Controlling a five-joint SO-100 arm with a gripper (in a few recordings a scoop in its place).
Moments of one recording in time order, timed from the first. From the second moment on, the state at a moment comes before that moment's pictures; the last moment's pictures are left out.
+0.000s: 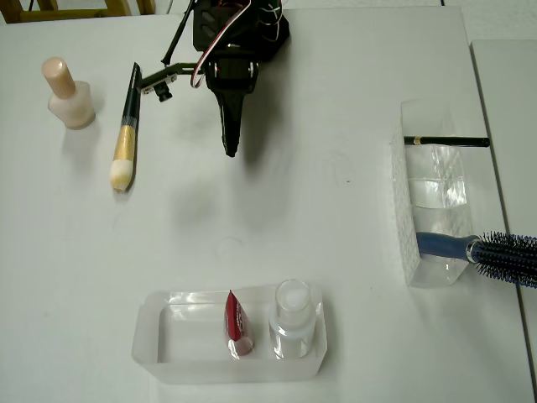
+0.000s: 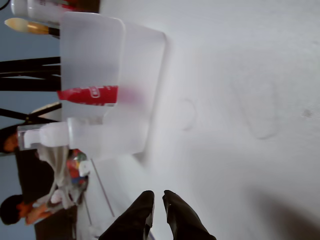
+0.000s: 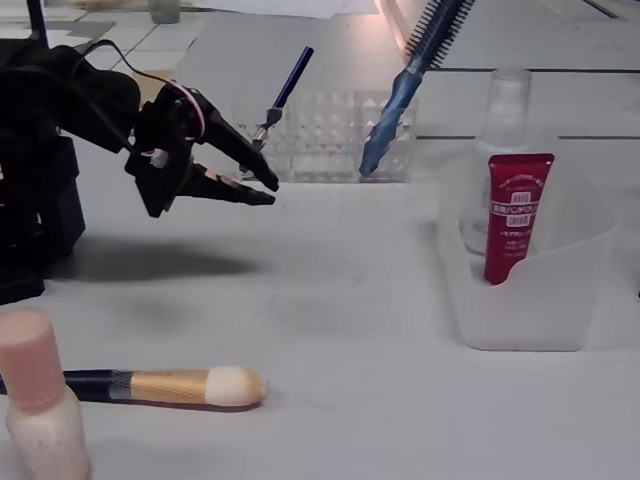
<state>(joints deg) 0.2 177.5 172.1 29.9 -11.1</state>
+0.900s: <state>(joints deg) -0.3 188.5 174.4 50.9 -9.2</state>
